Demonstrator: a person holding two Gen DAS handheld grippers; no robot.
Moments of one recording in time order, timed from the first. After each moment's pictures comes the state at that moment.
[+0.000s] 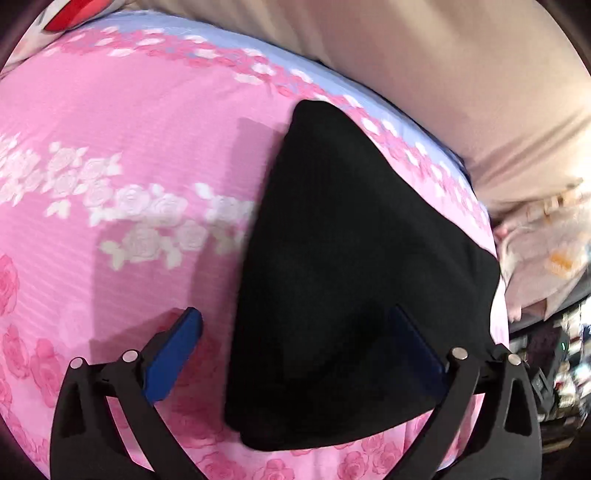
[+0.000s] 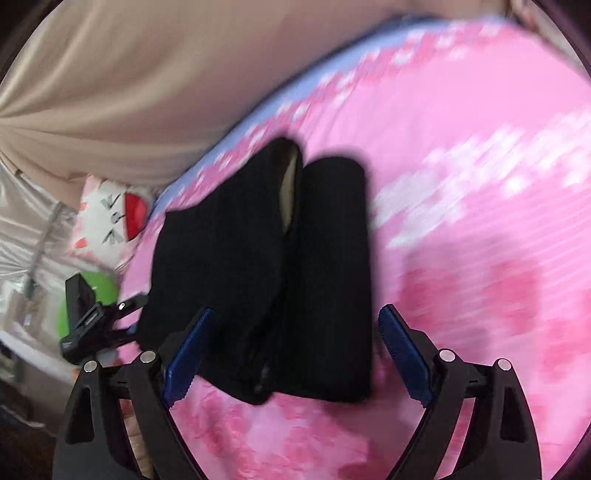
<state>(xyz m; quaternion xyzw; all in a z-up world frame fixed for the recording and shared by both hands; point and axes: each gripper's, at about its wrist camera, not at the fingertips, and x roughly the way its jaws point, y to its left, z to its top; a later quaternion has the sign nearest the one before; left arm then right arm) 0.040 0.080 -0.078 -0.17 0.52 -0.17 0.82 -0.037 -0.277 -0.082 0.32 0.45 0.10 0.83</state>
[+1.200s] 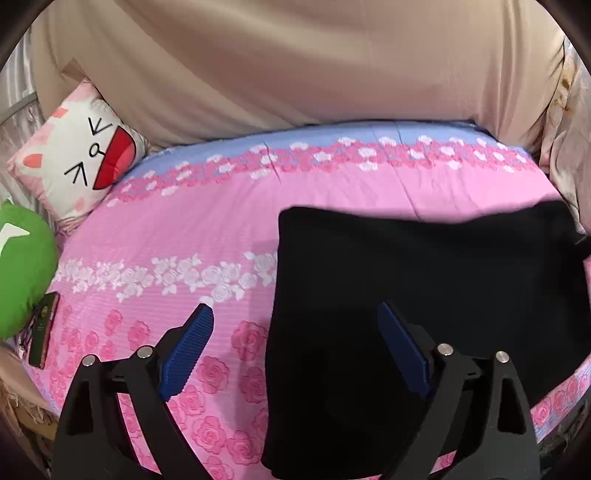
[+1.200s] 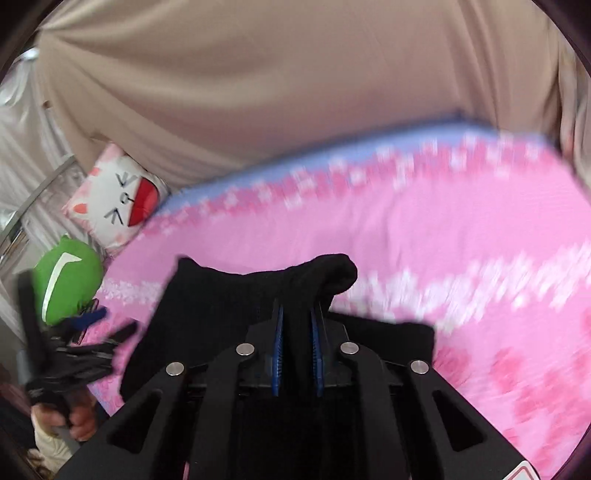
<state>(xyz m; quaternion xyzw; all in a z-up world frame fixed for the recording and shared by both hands) -0.028 0.025 -0.007 0.09 0.39 -0.05 0.91 -0.050 -0.220 0.011 0.15 0.36 0.09 0.92</state>
